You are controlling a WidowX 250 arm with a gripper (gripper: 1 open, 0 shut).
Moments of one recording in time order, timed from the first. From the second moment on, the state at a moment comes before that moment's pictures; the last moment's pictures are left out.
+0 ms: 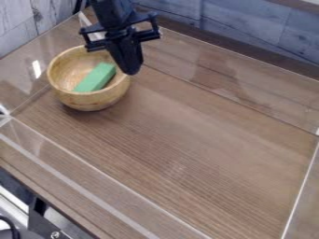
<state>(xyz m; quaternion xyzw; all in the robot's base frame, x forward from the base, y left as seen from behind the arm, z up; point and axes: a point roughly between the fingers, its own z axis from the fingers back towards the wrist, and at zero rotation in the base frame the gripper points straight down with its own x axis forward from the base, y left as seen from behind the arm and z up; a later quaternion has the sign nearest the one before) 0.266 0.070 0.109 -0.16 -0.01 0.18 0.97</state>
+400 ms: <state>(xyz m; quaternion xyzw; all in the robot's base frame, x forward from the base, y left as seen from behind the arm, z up) 0.265 0.081 0.111 -0.15 -0.02 0.17 0.97</state>
